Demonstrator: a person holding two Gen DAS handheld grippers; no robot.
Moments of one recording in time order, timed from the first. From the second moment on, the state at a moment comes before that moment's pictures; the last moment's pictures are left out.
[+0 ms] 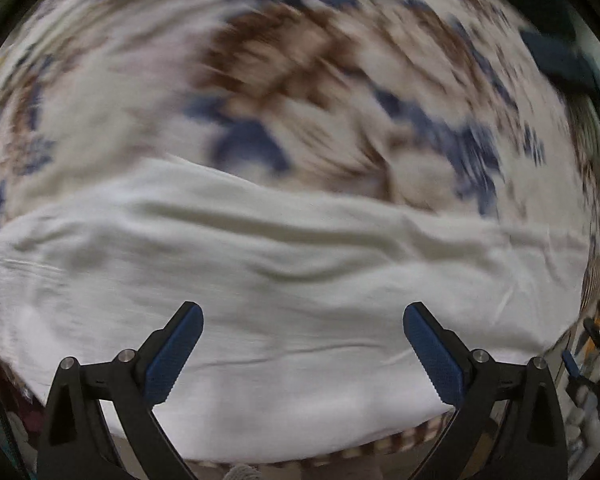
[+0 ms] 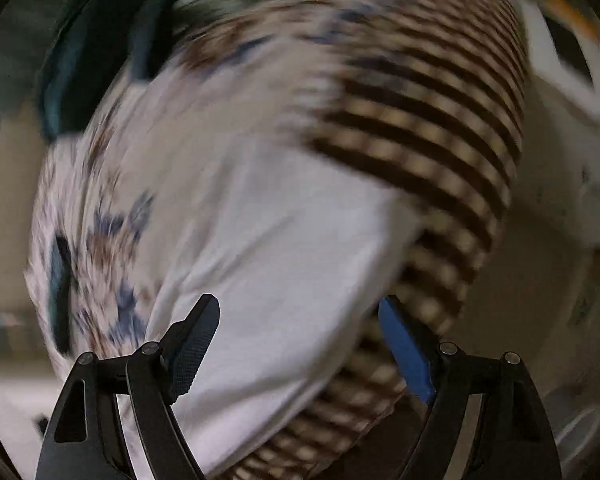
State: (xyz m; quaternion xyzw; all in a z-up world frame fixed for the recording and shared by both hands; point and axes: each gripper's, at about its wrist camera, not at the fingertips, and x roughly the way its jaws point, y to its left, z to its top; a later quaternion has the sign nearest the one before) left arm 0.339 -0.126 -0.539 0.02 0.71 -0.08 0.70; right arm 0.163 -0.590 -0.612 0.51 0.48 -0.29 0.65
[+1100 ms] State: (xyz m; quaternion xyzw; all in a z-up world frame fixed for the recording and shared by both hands) left arm 0.348 -0.160 -0.619 0.05 0.76 -0.05 0.65; right arm 0.184 -0.608 -0.726 0.66 0.34 -0.13 0.65
